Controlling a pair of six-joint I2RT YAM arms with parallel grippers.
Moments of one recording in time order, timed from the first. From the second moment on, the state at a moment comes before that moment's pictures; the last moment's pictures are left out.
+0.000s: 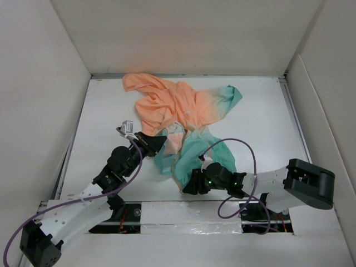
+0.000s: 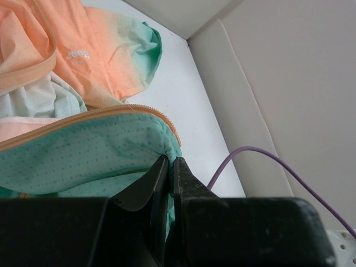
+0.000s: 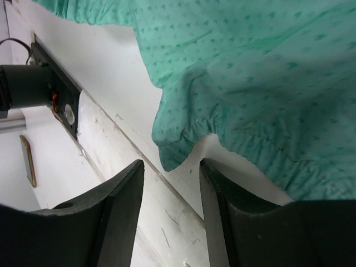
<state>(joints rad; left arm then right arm) -0.71 0.61 0.36 0.22 -0.13 -0.87 1.14 1.37 0.32 0.46 -0.09 1.02</state>
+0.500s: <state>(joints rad) -0.71 0.61 0.36 0.22 -0.11 -0.88 1.15 1.45 0.33 0.57 -0.03 1.08</state>
